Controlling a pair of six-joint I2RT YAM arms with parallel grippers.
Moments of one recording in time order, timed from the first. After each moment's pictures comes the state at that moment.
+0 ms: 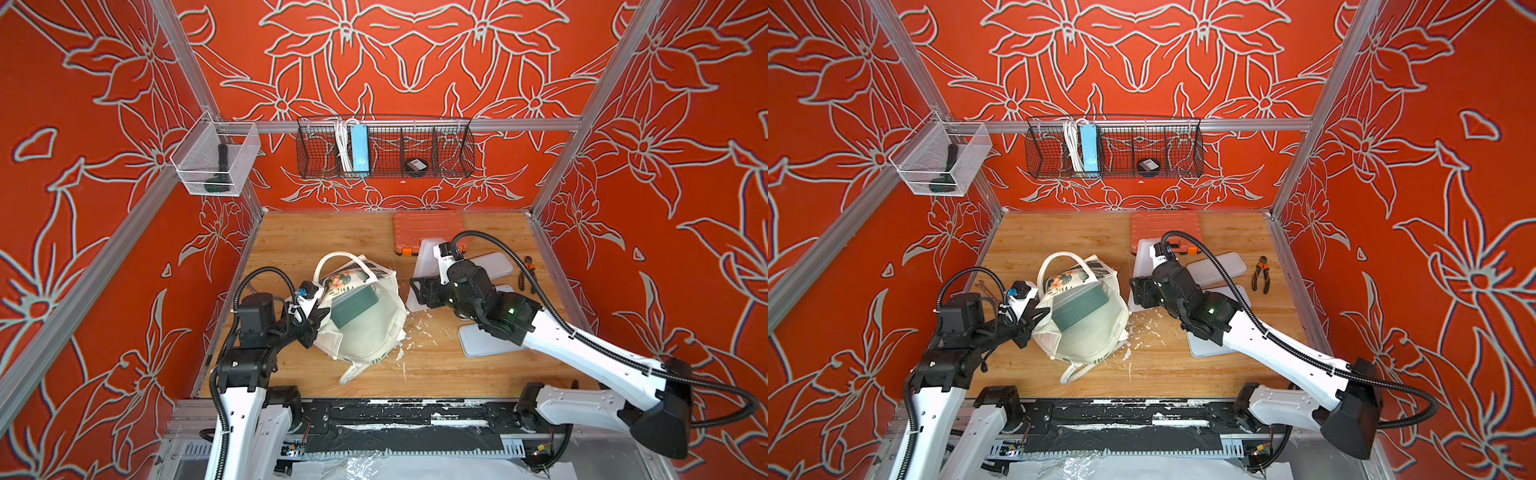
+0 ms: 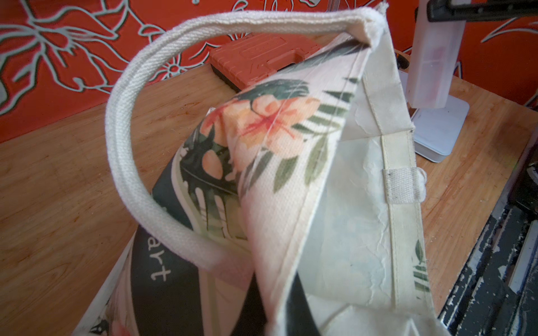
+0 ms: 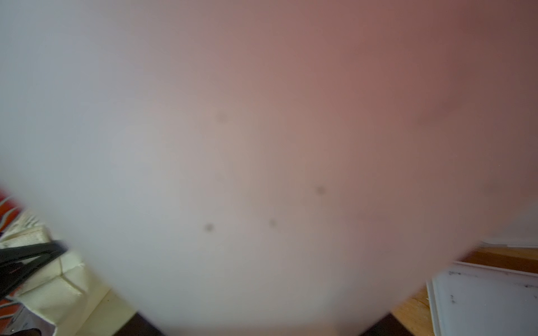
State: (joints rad) left arm 0.11 0.55 0.67 -0.76 0.63 0.41; right arm 0.86 1.16 1.02 -0.41 0.25 0.56
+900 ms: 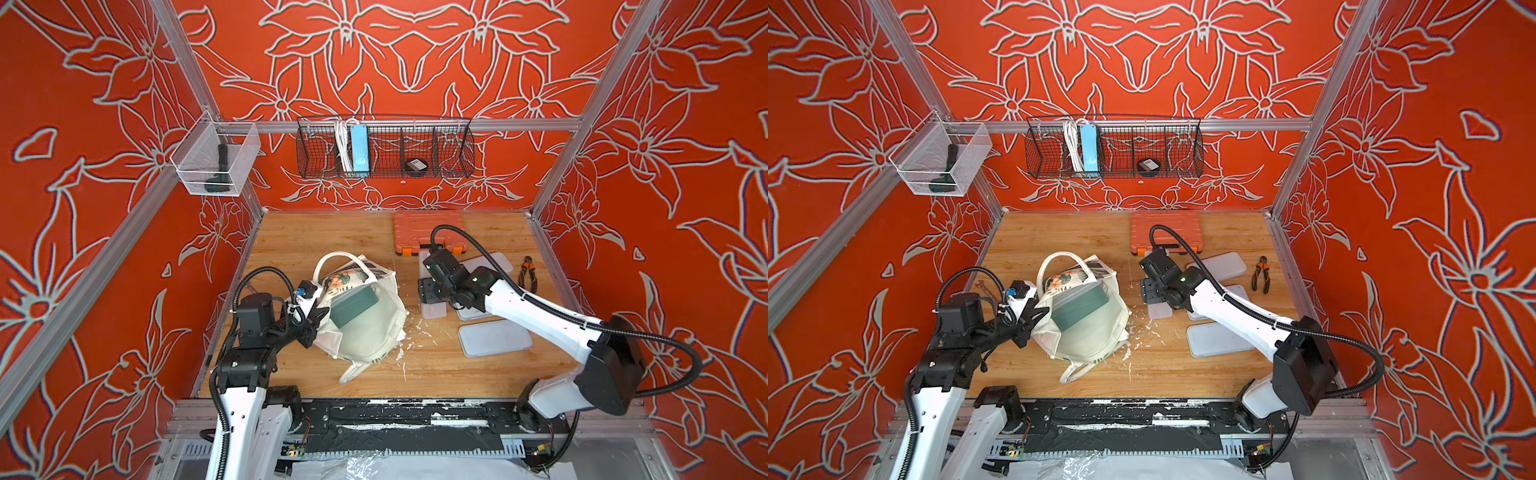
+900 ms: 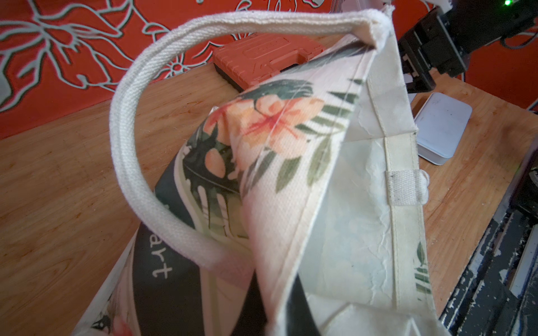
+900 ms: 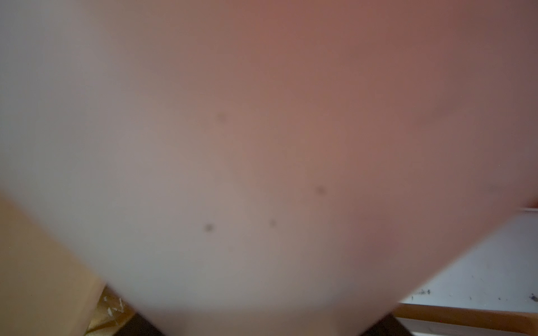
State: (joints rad) left arm 0.12 0.55 0.67 -0.76 0.63 0.40; right arm 0.73 1.50 1.19 -0.70 0.24 0.52
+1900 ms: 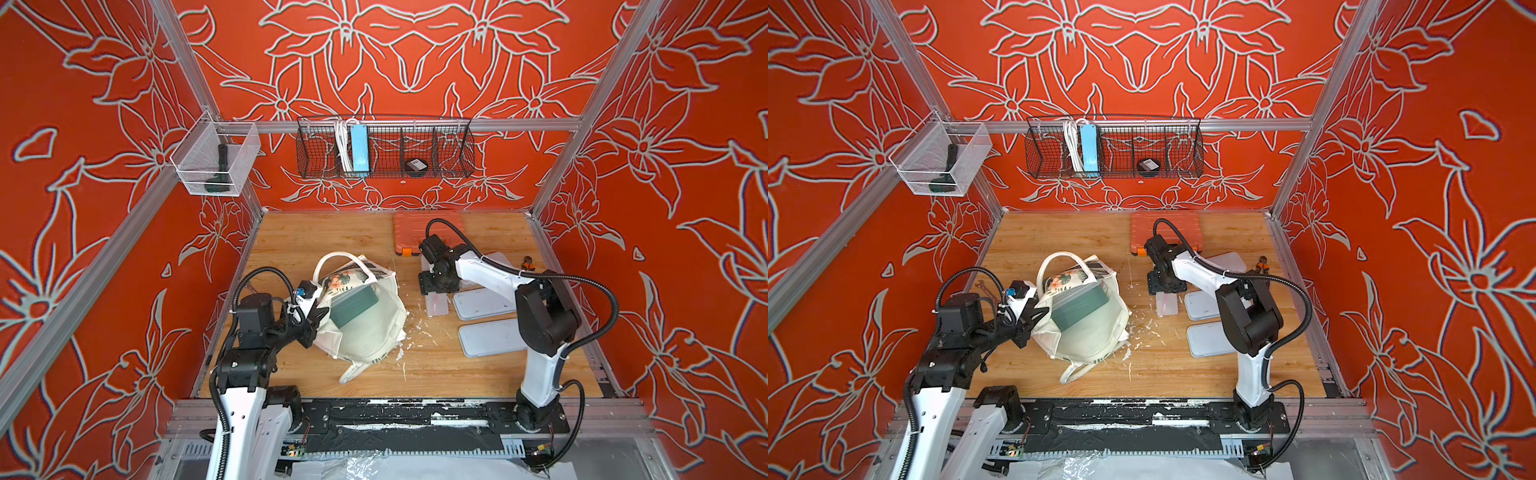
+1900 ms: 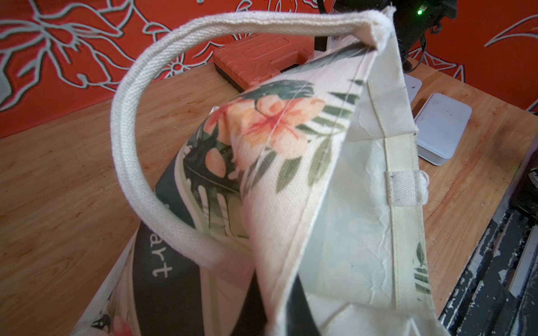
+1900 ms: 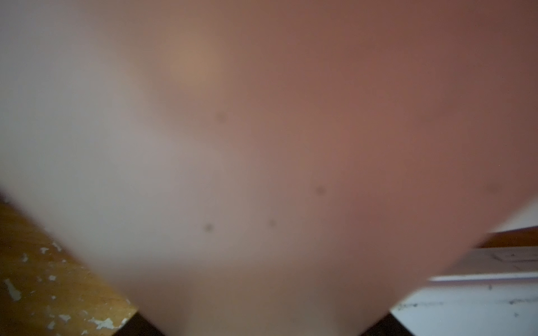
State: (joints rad) left arm 0.13 0.55 0.67 -0.76 0.63 0.40; right arm 0.54 1.92 1.41 -0.81 0.09 0.44
